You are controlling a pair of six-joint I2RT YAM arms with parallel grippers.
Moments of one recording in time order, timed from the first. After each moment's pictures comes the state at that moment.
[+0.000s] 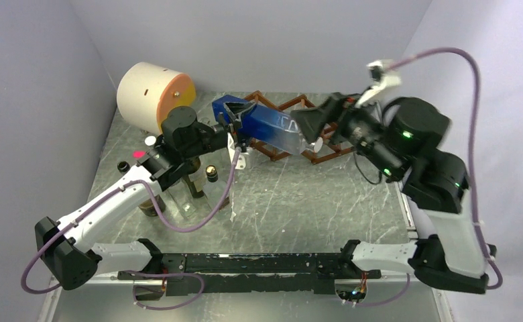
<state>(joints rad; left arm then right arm) -0.73 1.22 1.16 0.05 0.43 1.12 0.95 1.07 1.91 -0.82 0.35 0.38</state>
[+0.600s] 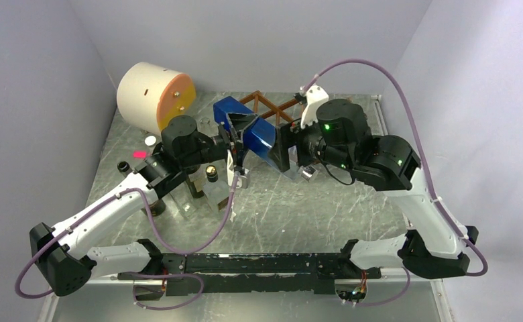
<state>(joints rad) -0.76 1.15 1.08 0.01 0.48 1.42 0.95 1.25 1.87 -1.11 0.20 0.32</state>
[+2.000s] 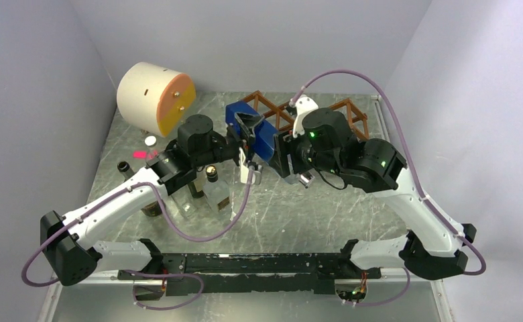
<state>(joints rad) -0.81 1.23 1.13 -0.06 0.36 1.39 0.95 1.24 1.74 -1.11 0.20 0.33</state>
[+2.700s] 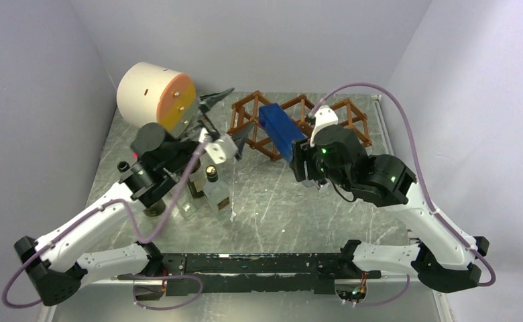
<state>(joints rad) -0.81 1.09 1.11 0.23 0.25 0.84 0.96 1.09 1.57 -1.08 0.43 0.34</state>
